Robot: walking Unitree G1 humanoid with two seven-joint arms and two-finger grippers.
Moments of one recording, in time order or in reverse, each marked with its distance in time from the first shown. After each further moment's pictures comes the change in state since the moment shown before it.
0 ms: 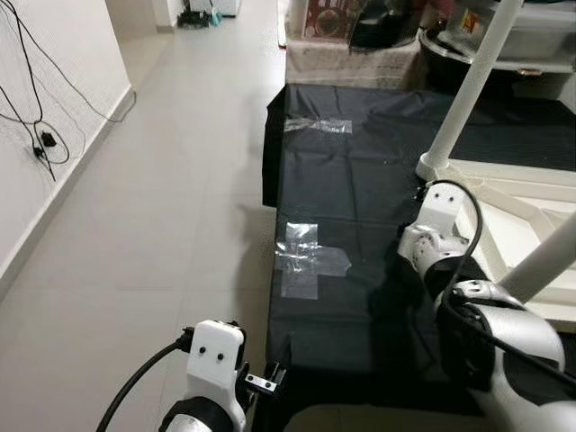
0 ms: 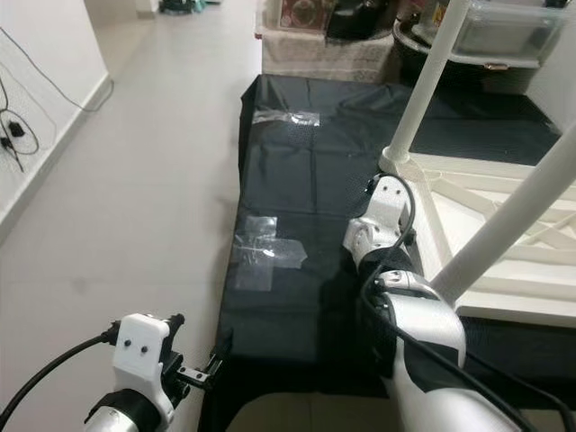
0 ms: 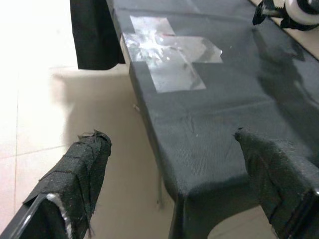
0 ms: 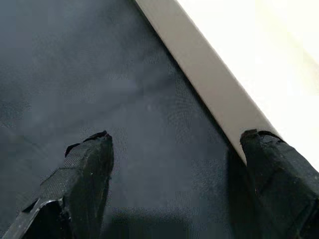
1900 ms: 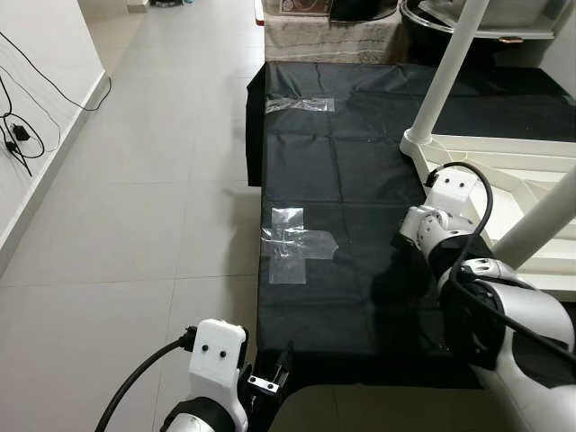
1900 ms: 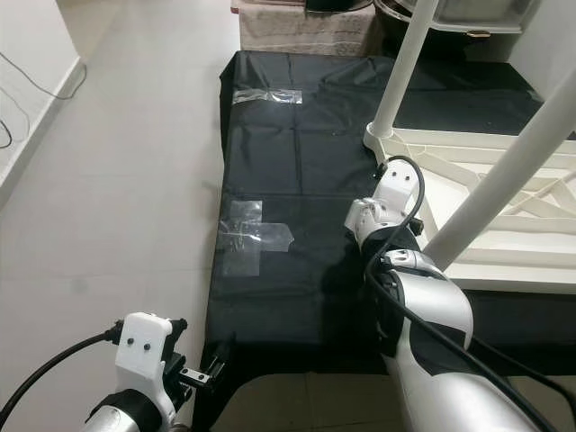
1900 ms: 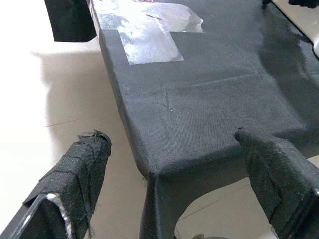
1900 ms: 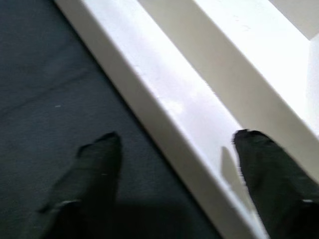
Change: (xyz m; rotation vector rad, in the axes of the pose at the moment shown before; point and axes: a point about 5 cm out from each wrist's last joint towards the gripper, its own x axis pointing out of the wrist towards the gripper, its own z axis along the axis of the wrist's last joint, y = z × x) left arm 0.000 -0.003 0.001 -0.031 0.051 -0.011; right arm -0.005 0.000 0.014 0.027 0.030 -0.052
